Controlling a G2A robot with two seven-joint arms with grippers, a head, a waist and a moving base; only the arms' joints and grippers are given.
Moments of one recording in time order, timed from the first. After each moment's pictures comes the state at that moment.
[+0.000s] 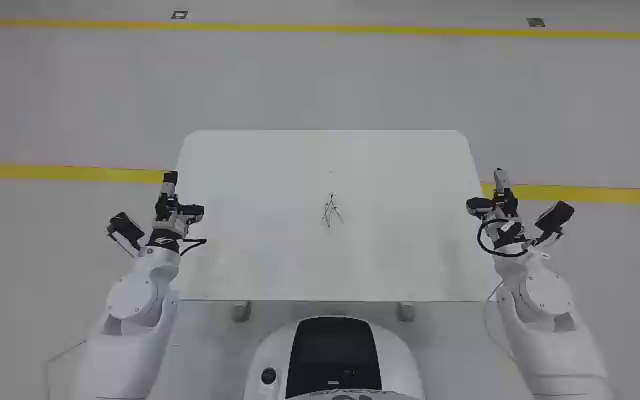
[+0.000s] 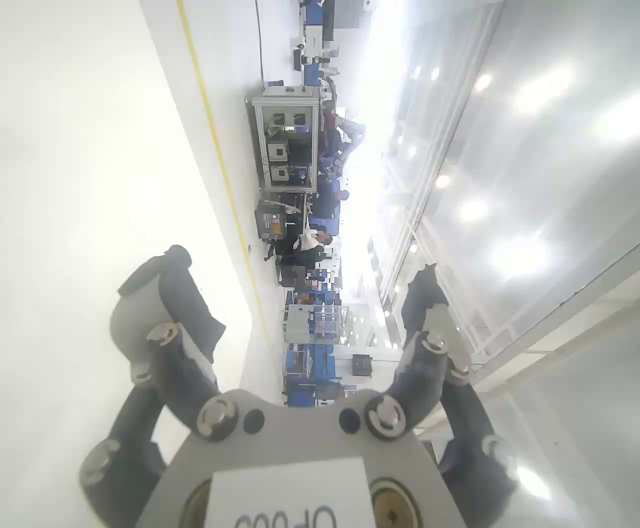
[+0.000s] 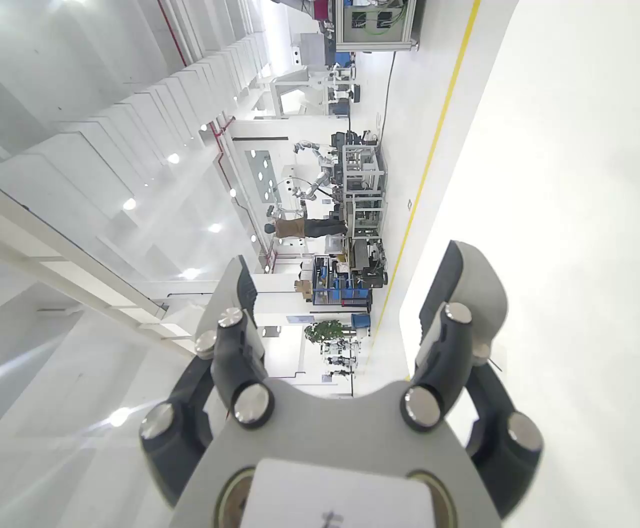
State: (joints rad) left arm 1.73 -1.15 -1.60 -1.80 -0.42 0.00 0.00; right arm -1.73 -1.15 1.60 -1.80 0.42 0.00 0.00
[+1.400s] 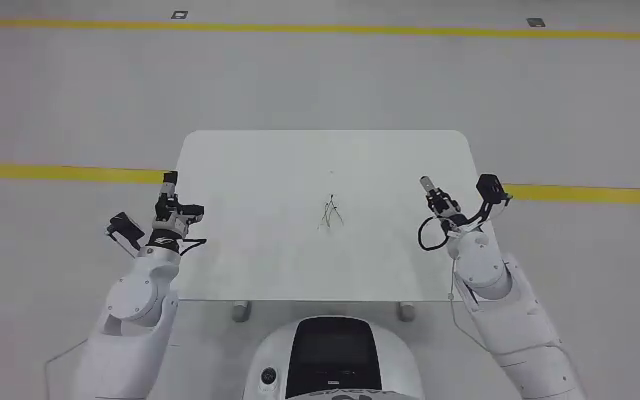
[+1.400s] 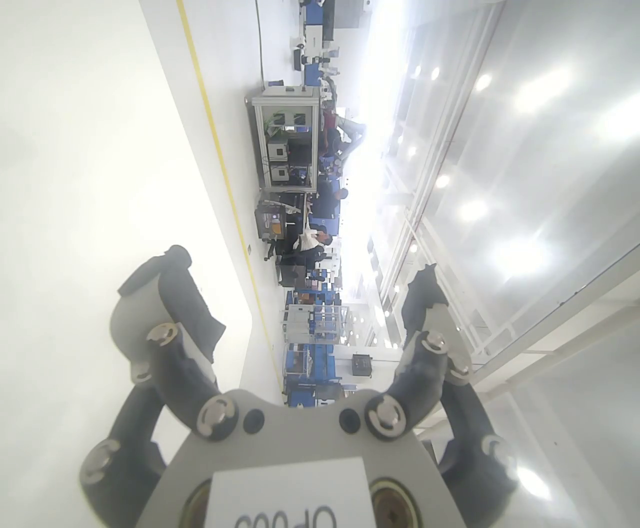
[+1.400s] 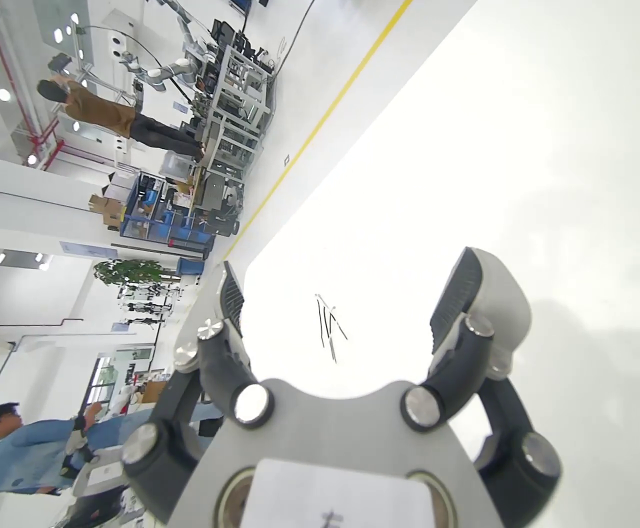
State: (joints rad) left arm 1.73 -1.15 -1.60 -1.80 -0.42 0.00 0.00; right arm -1.52 -1.16 1.33 -1.71 -0.24 0.34 0.09
